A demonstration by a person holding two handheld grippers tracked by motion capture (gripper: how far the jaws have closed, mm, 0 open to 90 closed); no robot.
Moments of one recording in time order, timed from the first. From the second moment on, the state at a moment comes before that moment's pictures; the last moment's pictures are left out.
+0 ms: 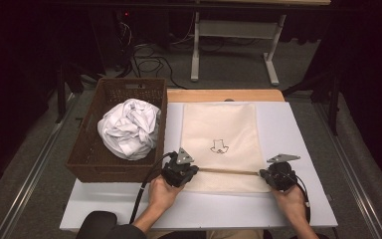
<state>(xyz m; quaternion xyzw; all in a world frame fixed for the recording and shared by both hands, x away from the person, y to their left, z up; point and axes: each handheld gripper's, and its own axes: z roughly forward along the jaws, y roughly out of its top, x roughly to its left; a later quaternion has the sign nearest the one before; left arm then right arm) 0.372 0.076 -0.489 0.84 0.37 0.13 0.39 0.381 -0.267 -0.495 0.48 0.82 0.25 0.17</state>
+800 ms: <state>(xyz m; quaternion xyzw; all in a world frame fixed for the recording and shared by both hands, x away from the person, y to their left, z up) 0.365 0.094 -0.492 0.83 0.40 0.17 0.34 0.377 -0.264 -0.492 0.48 0.82 0.25 0.18</state>
